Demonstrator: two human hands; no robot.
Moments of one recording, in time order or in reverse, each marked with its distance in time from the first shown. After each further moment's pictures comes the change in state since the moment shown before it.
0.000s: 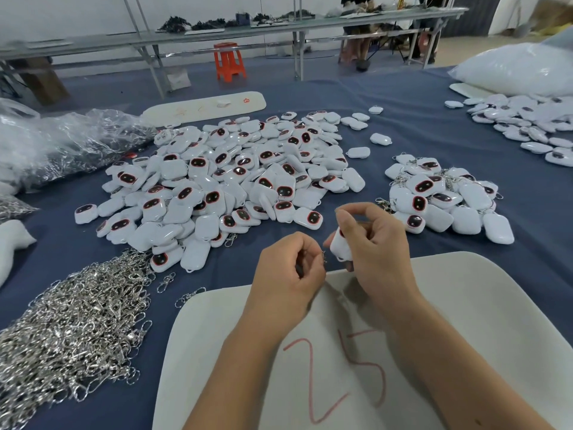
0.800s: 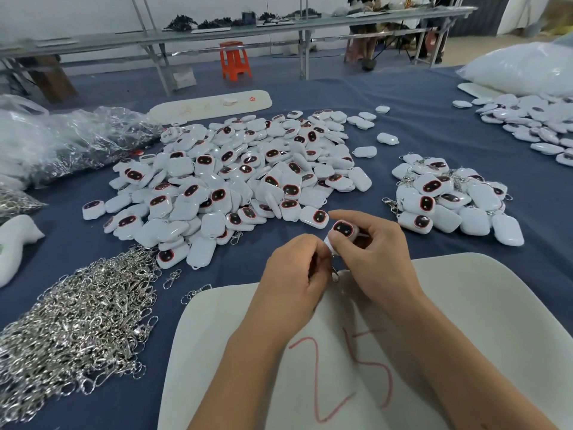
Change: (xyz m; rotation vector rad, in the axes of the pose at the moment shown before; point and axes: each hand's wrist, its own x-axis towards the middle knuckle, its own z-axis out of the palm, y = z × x) left_hand -0.003 -0.002 -0.001 0.151 -0.050 0.076; right_hand -0.001 0.004 0.002 -0.182 -0.061 -0.066
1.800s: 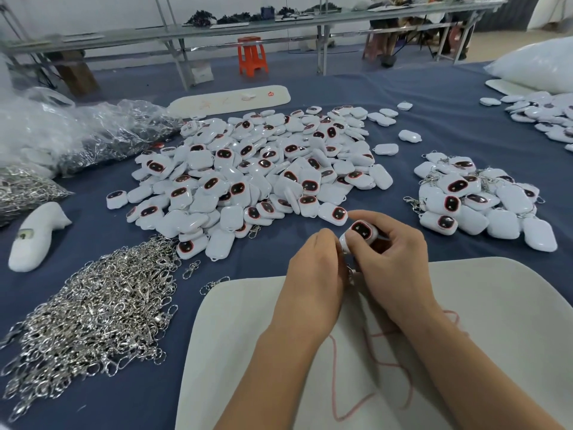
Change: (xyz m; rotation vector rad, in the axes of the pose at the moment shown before) left_hand 0.002 0.028 0.005 0.204 0.016 -0.267; right_hand -0.011 -0.002 0.012 -0.002 0.110 -0.031
